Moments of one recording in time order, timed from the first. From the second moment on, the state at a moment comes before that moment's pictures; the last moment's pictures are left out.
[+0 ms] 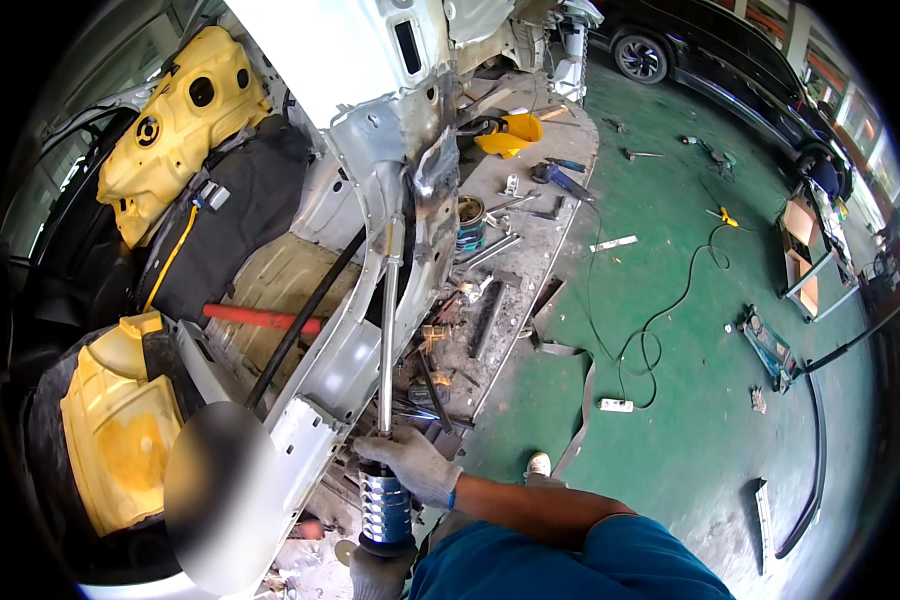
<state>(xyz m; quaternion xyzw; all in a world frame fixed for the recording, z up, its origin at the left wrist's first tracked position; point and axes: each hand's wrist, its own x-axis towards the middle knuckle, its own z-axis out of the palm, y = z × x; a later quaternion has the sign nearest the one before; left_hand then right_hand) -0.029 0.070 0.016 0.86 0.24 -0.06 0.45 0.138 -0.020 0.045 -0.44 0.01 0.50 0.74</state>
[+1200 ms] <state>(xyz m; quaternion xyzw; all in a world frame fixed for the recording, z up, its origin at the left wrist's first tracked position) -0.086 0.084 0.159 0.88 0.28 0.00 0.38 0.175 0.017 0.097 -0.26 -0.04 0.43 0.86</state>
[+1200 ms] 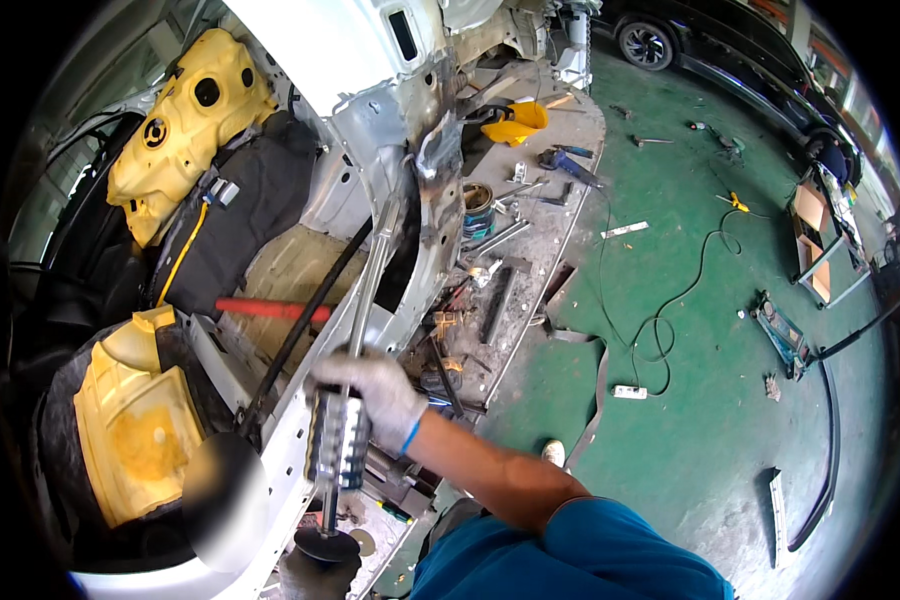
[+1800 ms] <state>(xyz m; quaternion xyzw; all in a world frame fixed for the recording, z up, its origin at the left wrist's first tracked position) -0.069 0.070 0.143 0.87 0.32 0.01 0.38 0.104 0.014 0.094 -0.28 -0.04 0.51 0.81</state>
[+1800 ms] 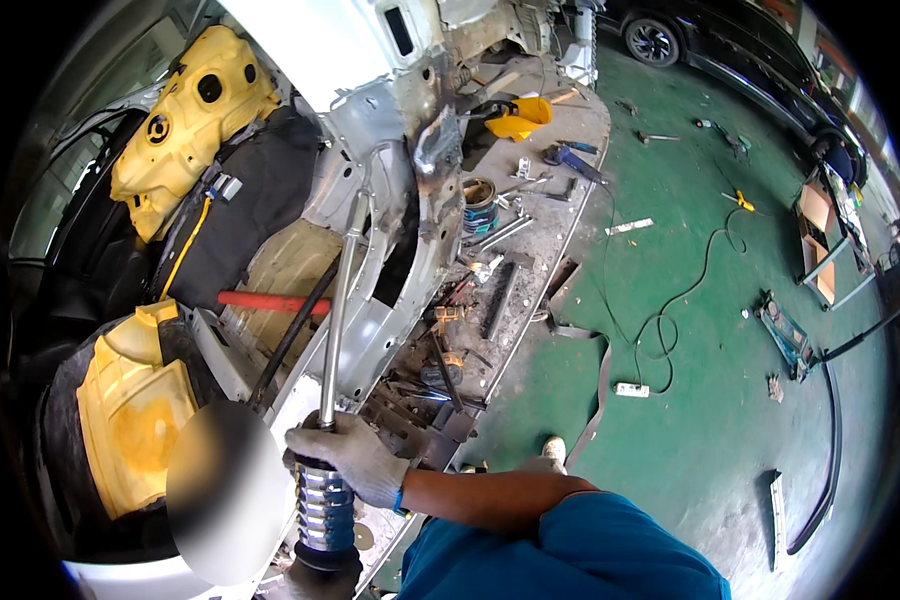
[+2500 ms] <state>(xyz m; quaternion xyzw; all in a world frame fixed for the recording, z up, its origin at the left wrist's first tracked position) -0.096 0.059 0.129 0.89 0.31 0.05 0.33 0.113 0.009 0.074 -0.29 -0.02 0.48 0.83</state>
